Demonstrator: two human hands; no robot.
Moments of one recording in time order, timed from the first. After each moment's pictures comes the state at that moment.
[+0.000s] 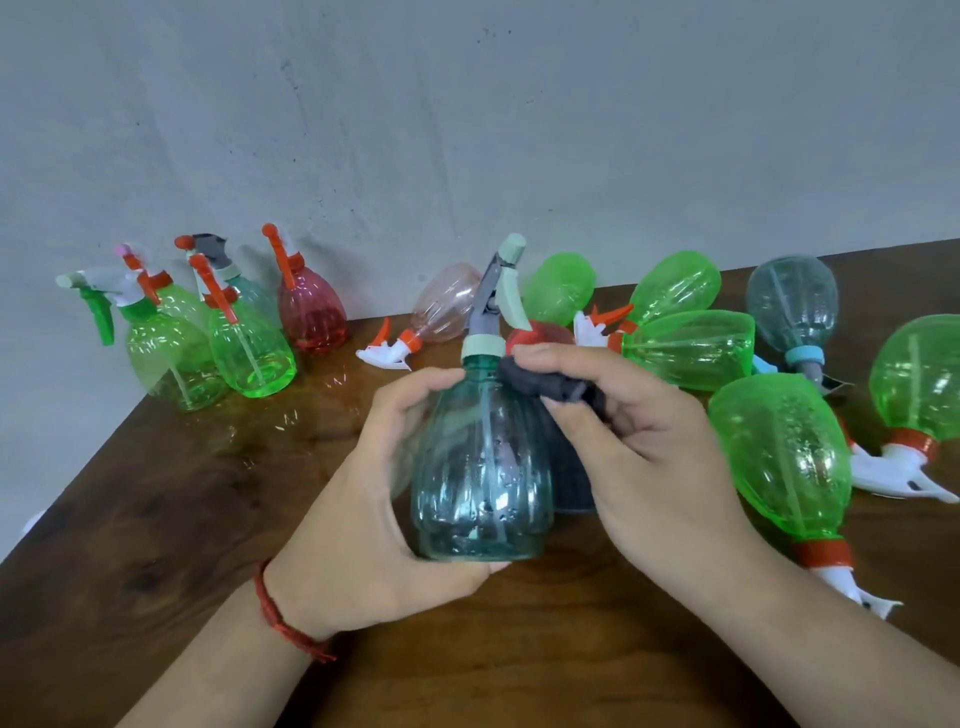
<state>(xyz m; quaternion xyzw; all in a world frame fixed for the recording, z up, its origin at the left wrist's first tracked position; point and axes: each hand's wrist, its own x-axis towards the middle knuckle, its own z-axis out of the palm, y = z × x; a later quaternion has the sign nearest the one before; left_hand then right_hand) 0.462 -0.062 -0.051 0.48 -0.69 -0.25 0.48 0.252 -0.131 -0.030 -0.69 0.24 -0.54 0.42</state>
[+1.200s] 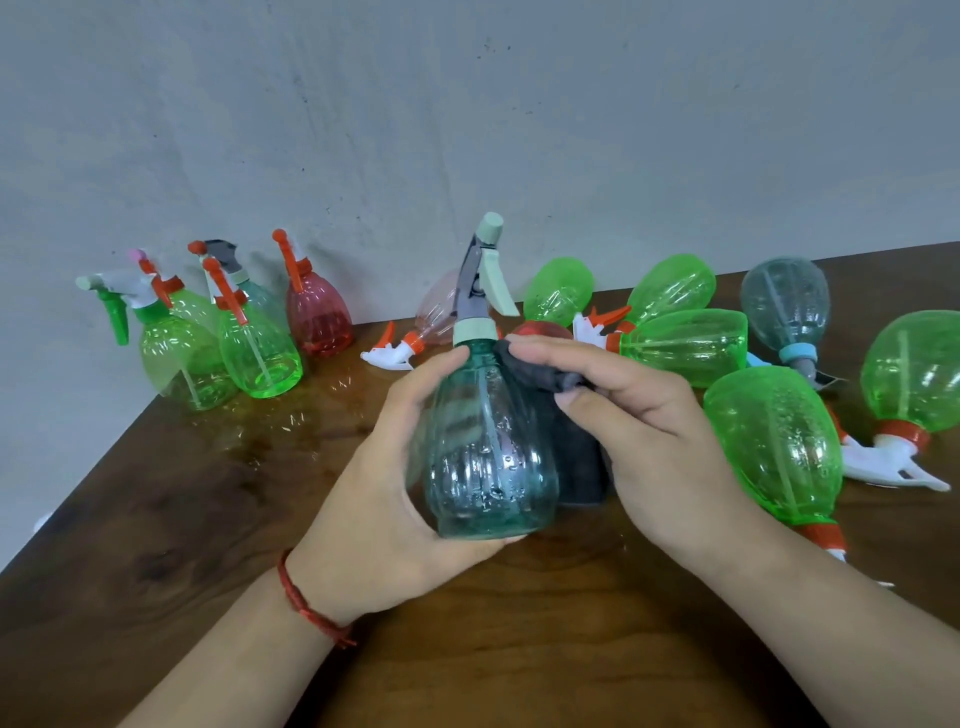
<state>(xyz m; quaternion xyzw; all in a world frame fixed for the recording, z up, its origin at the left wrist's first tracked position) 0.447 -0.059 -0.041 0.47 -0.73 -0.17 0.47 0.246 -0.141 -0.033 -0.68 0.18 -0.51 0.50</state>
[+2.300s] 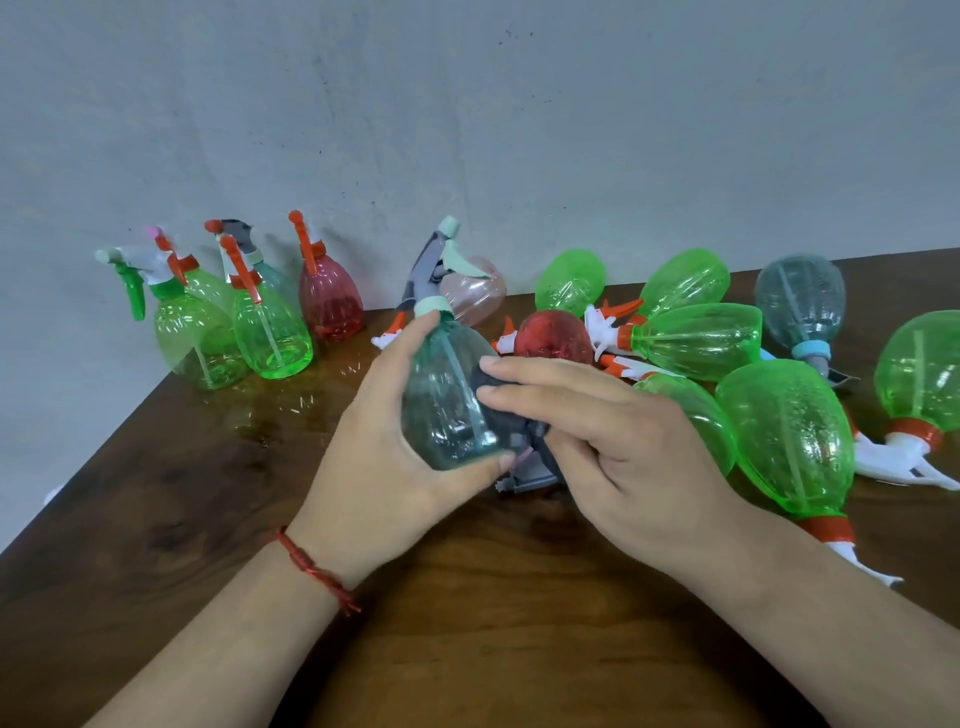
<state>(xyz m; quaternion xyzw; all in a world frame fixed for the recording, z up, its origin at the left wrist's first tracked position) 0.455 -0.060 -0.041 0.57 -0.64 -0.13 0.50 0.246 -0.130 -0.037 -0.88 0.15 -0.44 0.14</state>
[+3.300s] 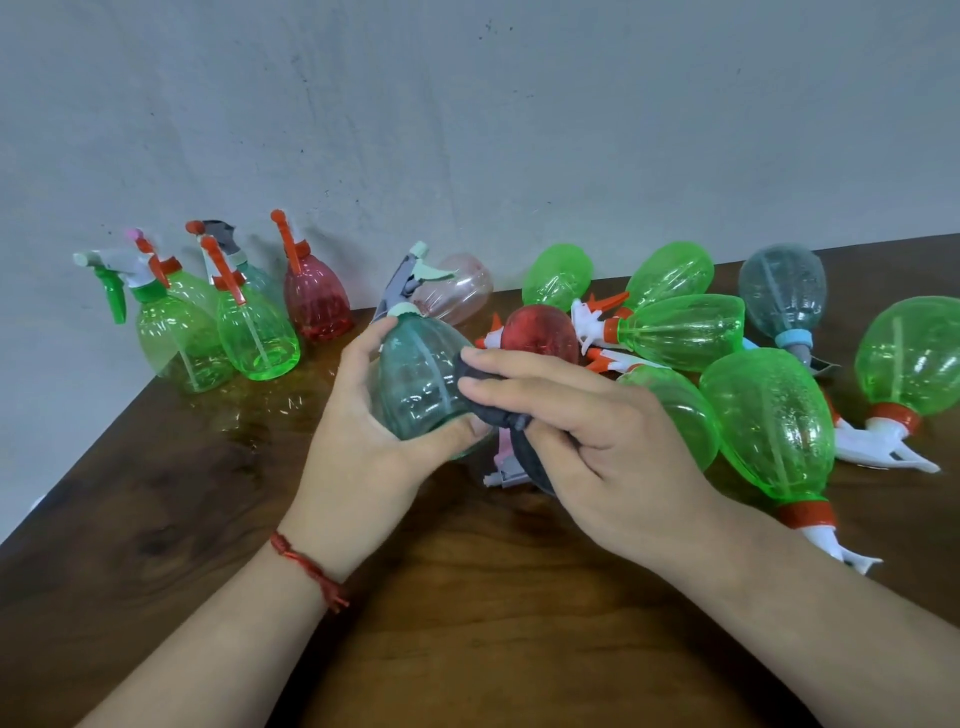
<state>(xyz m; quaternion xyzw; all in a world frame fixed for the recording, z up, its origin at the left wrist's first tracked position) 0.453 -0.066 -0.042 0.55 -0.56 -0.22 0.58 0.250 -0.125 -0.038 -0.85 0.16 -0.45 0.20</state>
